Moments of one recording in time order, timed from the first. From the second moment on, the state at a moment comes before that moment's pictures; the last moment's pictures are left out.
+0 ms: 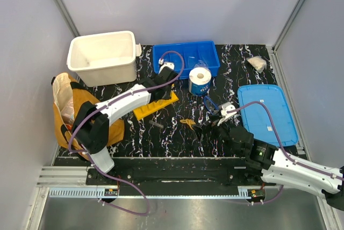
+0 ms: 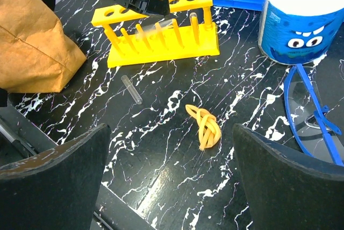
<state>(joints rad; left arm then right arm) -0.71 1.71 1.34 -0.56 -0.41 -0.41 1.11 0.59 0.42 -0.01 0.46 0.35</state>
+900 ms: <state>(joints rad) -0.53 1.41 1.29 -0.59 -0.12 -0.46 1.07 1.18 0.72 -0.04 0.49 0.32</state>
